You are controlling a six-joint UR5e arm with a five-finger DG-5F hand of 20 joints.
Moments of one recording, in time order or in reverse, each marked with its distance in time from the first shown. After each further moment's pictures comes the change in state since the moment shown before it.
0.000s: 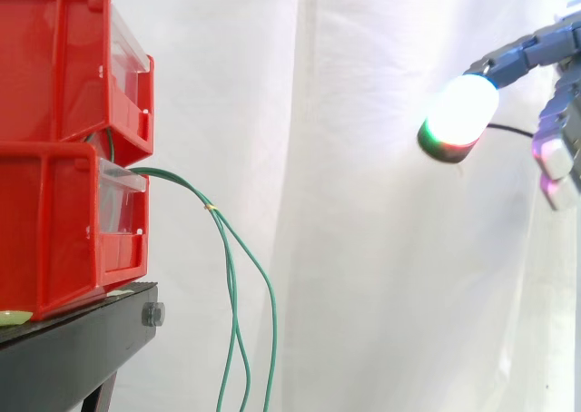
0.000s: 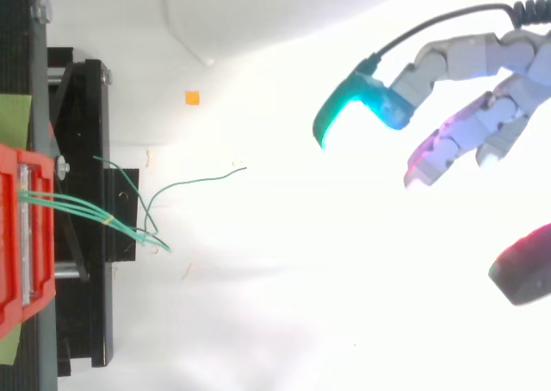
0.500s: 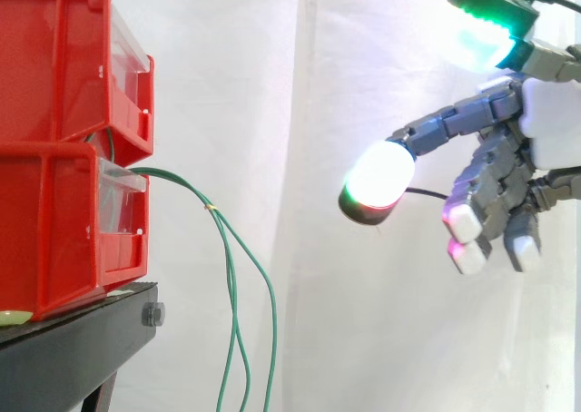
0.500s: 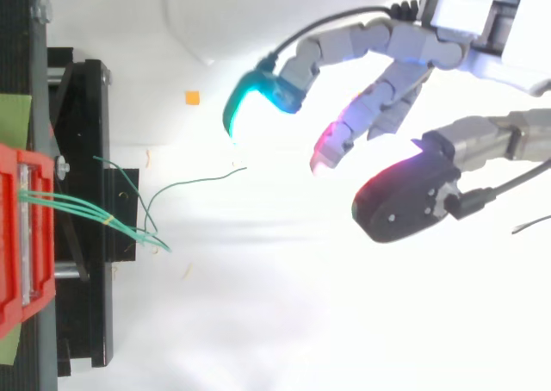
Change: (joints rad) arm -0.075 -0.163 0.107 0.067 -0.131 0.091
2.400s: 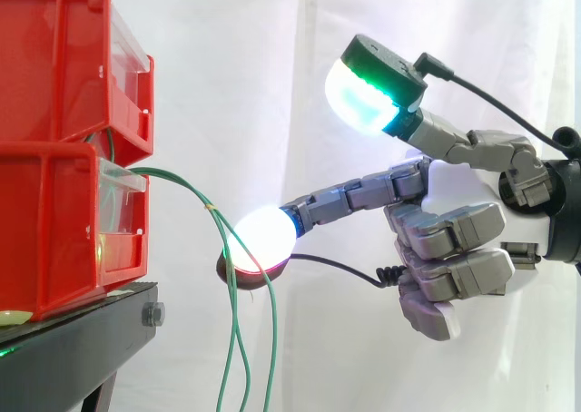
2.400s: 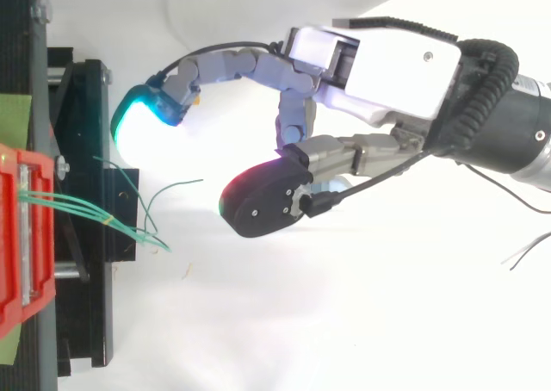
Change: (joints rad) arm 0.027 -0.192 0.034 0.338 0.061 0.080
